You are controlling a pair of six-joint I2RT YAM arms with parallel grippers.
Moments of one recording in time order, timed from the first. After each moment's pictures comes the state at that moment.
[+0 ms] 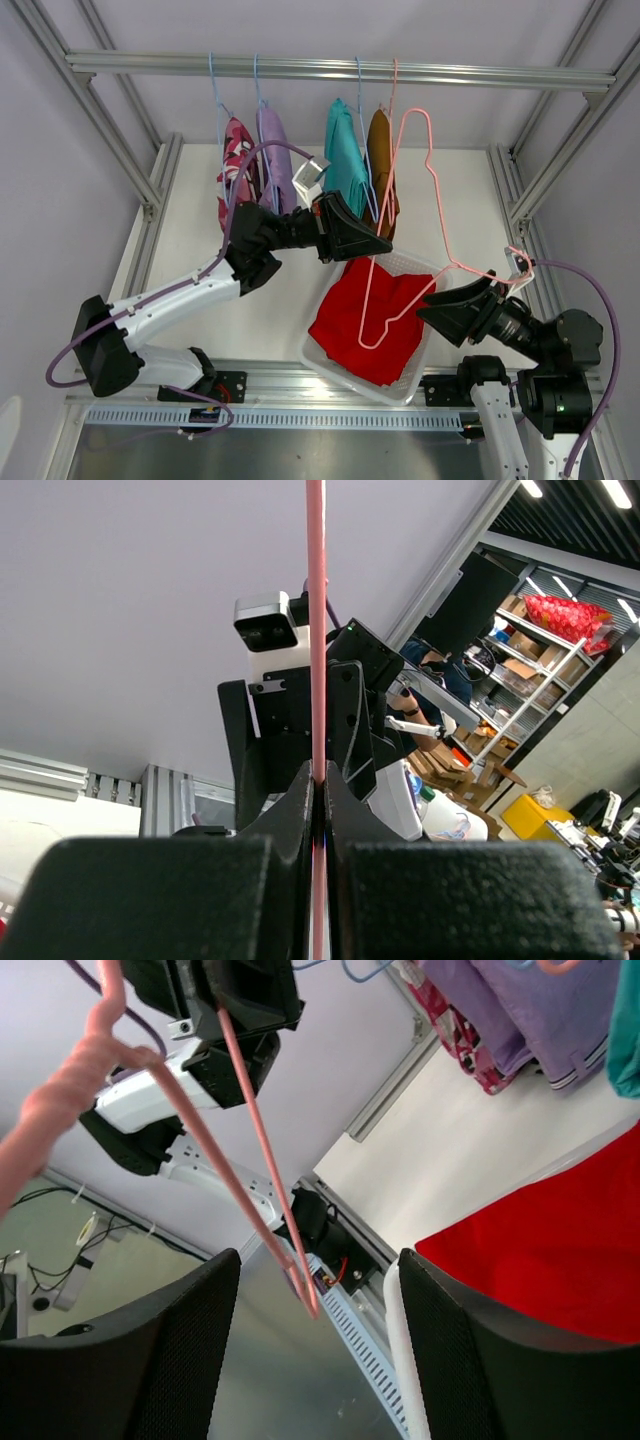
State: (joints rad) left arm -0.89 1.30 1.08 0.77 0.73 -0.99; right arm 0.01 0.24 0.89 -0.53 -1.00 0.82
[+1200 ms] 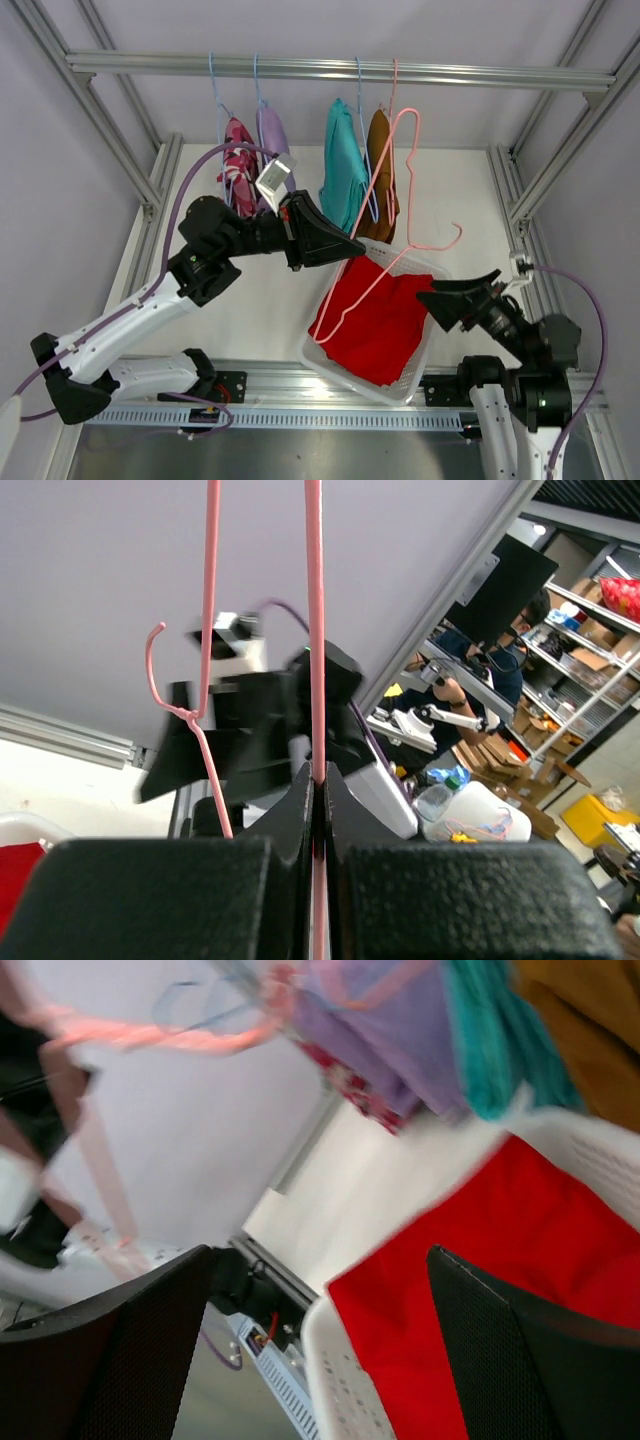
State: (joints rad) left arm -0.89 1.08 1.17 0.29 0.69 -0.80; right arm 0.01 0.19 0.68 -0.49 -0.76 0.78
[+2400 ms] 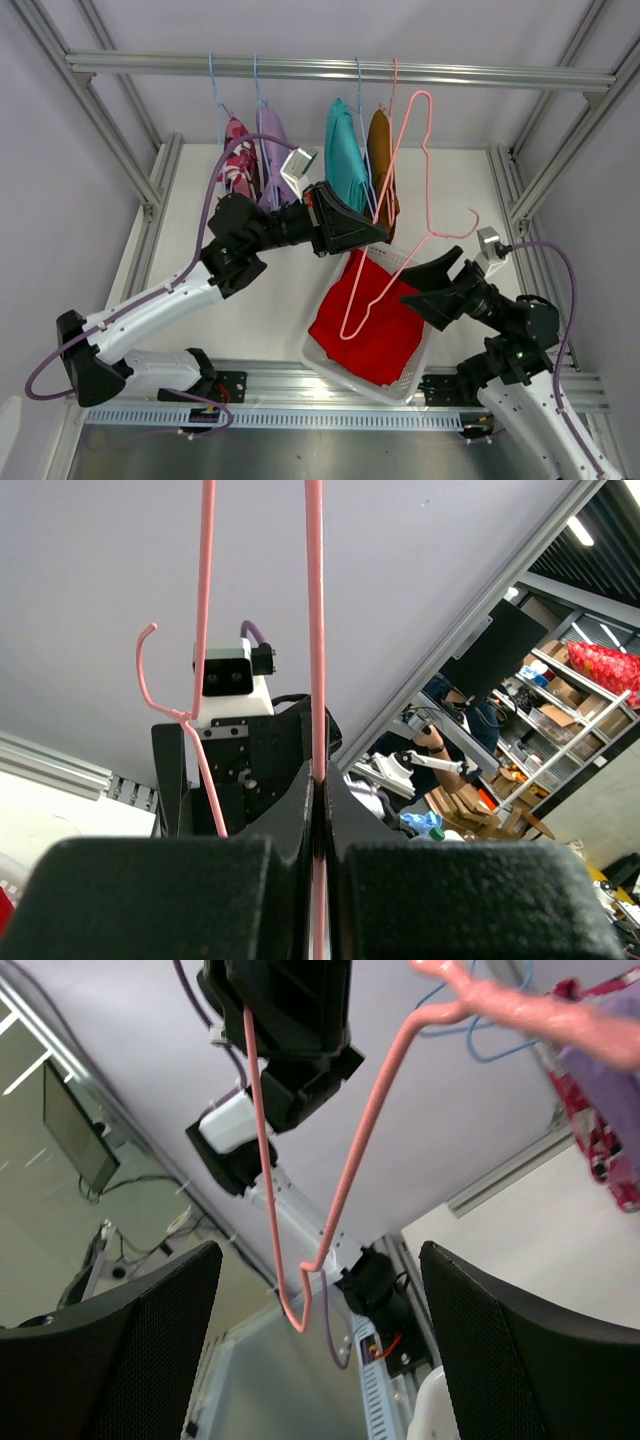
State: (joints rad) left arm -0.92 1.21 1.17 0.47 0.58 -0.94; right arm 0.38 0.32 0.45 0.46 -0.75 1.10
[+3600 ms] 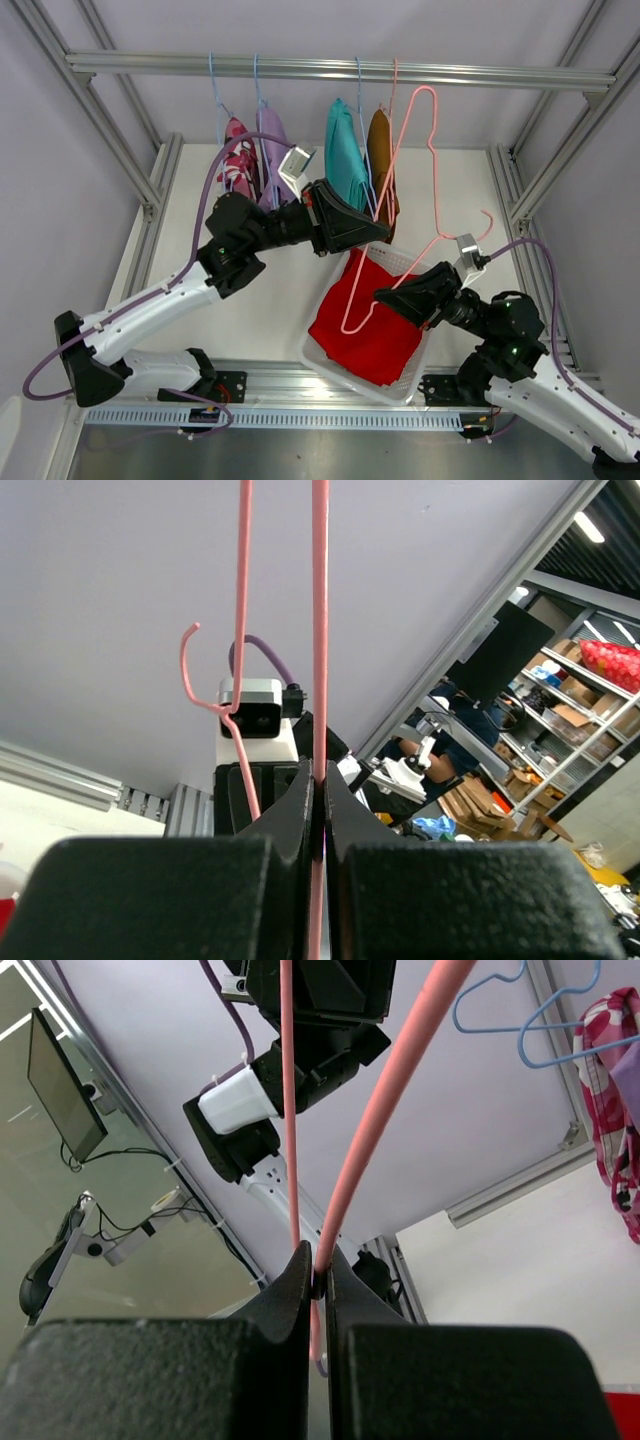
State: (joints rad) left arm -0.93 1.21 1.20 0.45 0.56 -0.90; right arm 0.87 0.43 0.48 0.42 -0.38 0.75
